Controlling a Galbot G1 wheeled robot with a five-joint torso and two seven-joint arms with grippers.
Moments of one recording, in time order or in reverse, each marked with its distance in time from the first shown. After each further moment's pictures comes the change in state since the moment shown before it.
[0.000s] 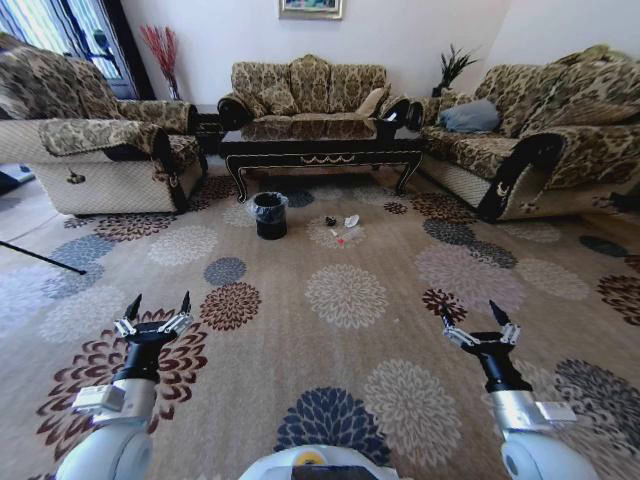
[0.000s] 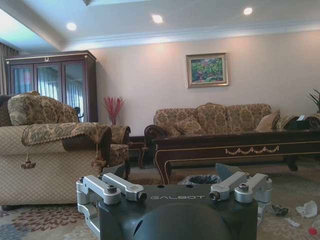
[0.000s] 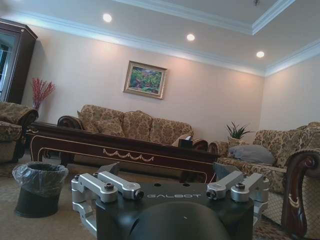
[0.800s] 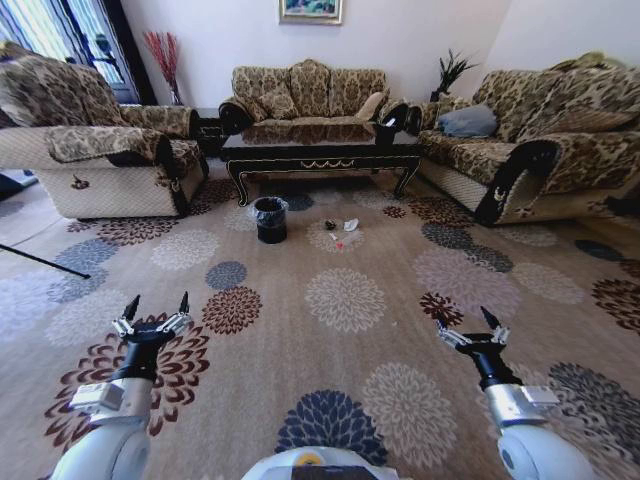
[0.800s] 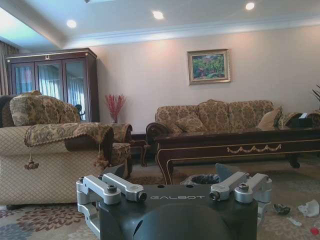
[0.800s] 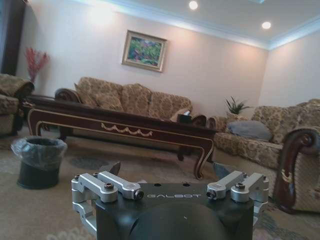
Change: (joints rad) left arm -0.002 -0.002 -0.012 -0.012 -0.002 0.041 -0.001; right arm 0.024 -0.012 -0.004 0.004 -0.015 -0.163 0.009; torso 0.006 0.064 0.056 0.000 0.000
